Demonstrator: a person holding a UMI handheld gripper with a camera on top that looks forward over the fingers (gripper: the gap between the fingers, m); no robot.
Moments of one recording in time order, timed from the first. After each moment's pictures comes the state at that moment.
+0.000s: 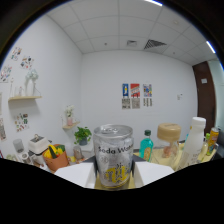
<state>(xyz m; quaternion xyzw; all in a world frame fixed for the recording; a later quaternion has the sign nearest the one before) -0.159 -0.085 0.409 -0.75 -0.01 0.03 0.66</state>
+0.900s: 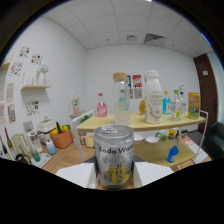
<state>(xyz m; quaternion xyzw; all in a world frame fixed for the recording) -0.089 -0.229 0.301 -0.77 -0.03 0.06 0.64</state>
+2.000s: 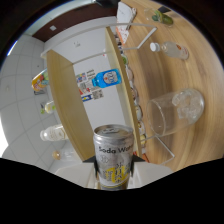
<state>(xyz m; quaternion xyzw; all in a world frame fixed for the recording) -0.022 -0.215 0.238 -0.49 0.50 0.62 0.35</state>
